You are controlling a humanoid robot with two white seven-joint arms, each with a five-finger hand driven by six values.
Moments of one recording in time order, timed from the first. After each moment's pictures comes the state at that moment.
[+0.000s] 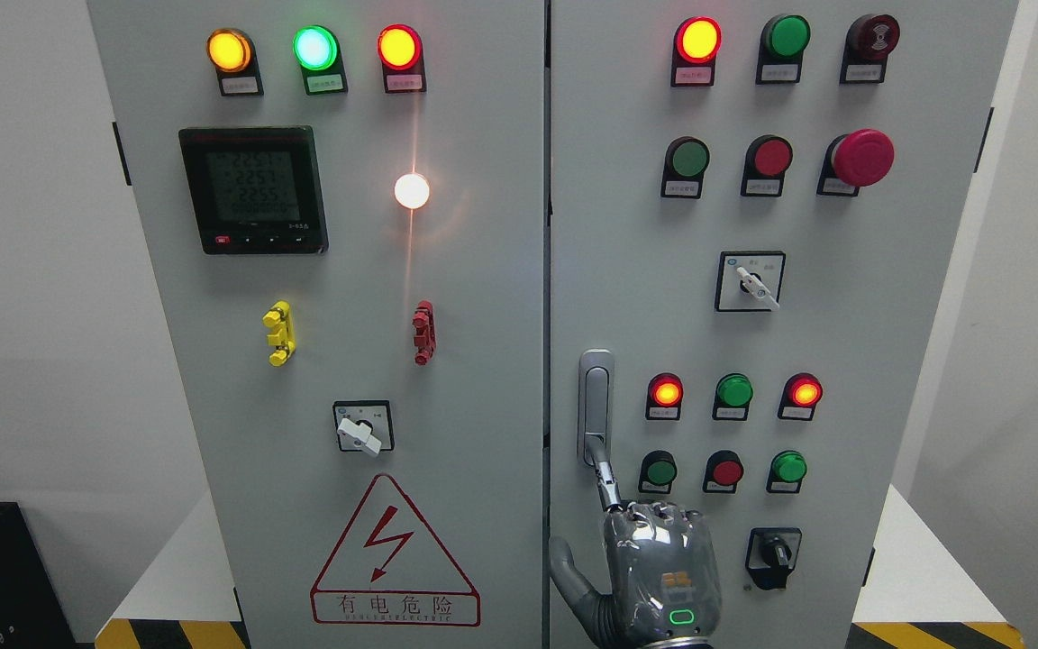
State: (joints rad) left arm -0.04 -0.11 -0.13 -0.05 0.14 -0.06 -0.06; right arm -0.30 0.11 0.38 -1.69 1.46 0.27 -0.16
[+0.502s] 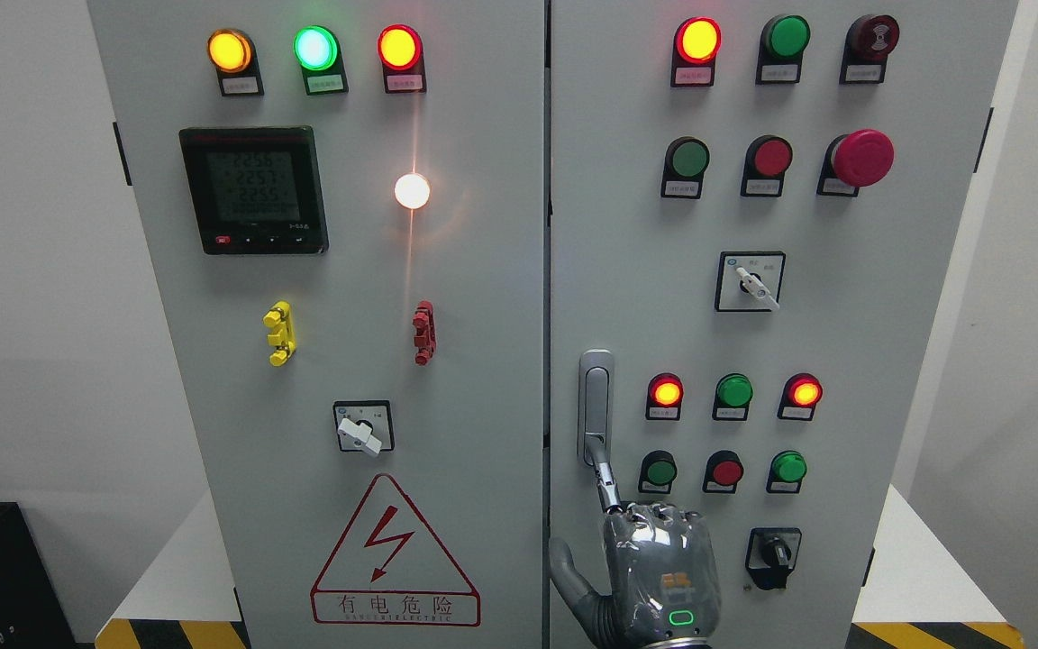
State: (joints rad) left arm -0.04 -0.11 -0.13 -0.05 0.14 -0.06 -0.06; right arm -0.30 0.11 0.38 -1.69 1.46 0.27 -0.15
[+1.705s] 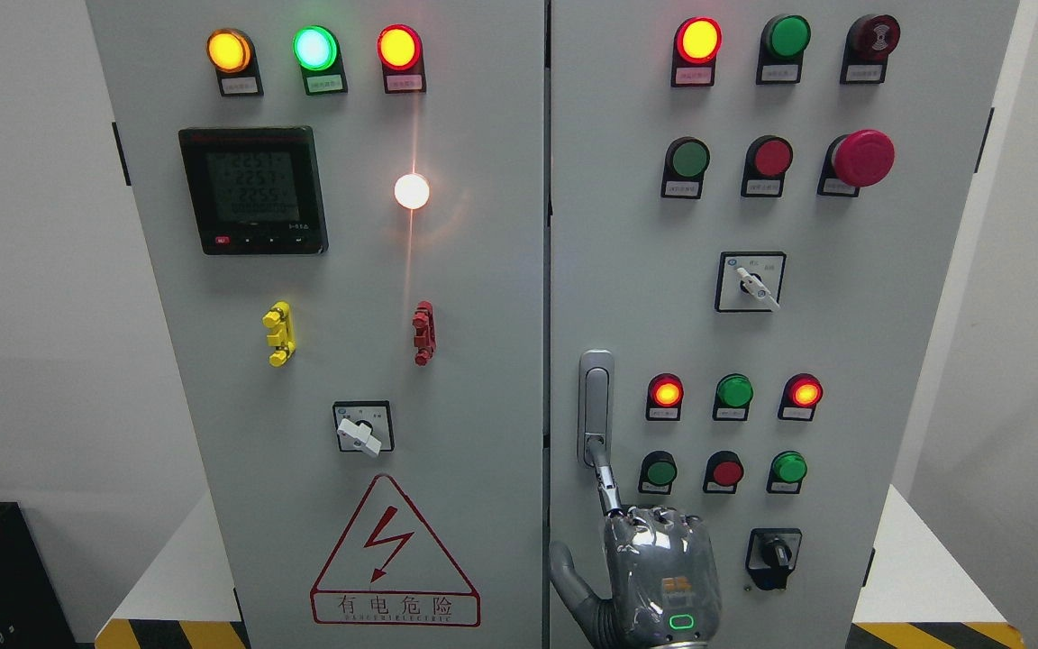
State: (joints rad) left arm -0.04 -0.11 -0.13 -0.05 0.14 -0.06 -0.06; right arm -0.29 0.11 0.38 -1.69 1.46 0.27 -0.16
